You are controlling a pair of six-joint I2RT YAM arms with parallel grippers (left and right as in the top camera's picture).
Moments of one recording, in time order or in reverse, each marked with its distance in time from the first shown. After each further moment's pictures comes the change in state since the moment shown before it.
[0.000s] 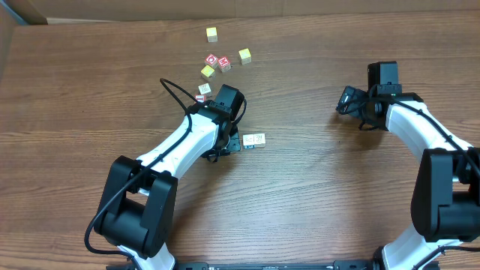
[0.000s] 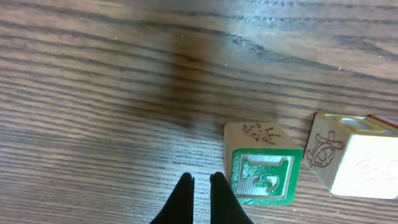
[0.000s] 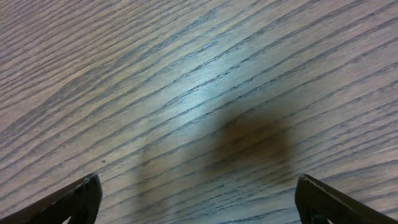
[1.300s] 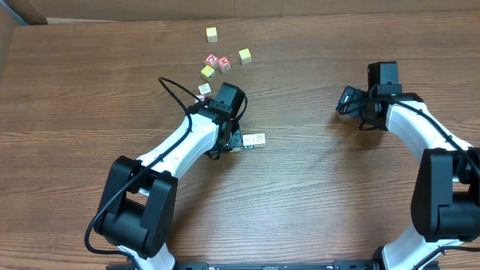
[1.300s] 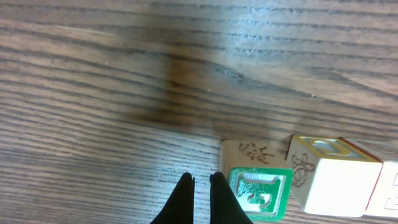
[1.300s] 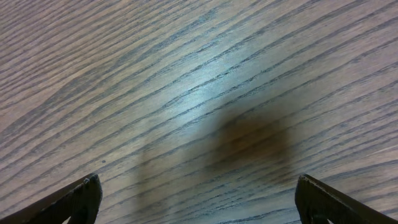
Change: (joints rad) left arm -0.001 0.000 0.000 0.053 0.000 -0.026; right arm 0.000 0.000 0.000 0.000 0.000 0.000
